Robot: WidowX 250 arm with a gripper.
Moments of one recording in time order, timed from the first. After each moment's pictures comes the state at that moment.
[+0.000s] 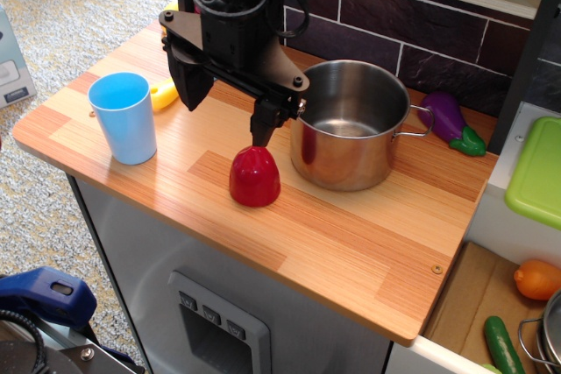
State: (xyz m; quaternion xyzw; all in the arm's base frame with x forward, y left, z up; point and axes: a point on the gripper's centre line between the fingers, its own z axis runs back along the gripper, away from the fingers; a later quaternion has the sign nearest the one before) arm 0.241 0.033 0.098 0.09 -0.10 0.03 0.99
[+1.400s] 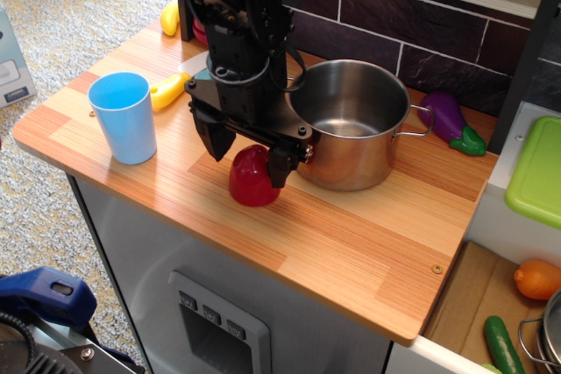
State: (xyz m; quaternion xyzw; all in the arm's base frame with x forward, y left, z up) arm 0.261 0.036 0.027 0.02 -0.11 0.04 0.99
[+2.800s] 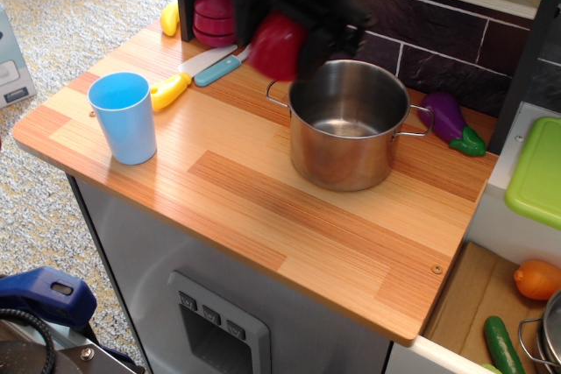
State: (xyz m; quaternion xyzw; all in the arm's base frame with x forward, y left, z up) arm 0.297 0.007 0.131 0.14 -0.09 -0.01 0.99
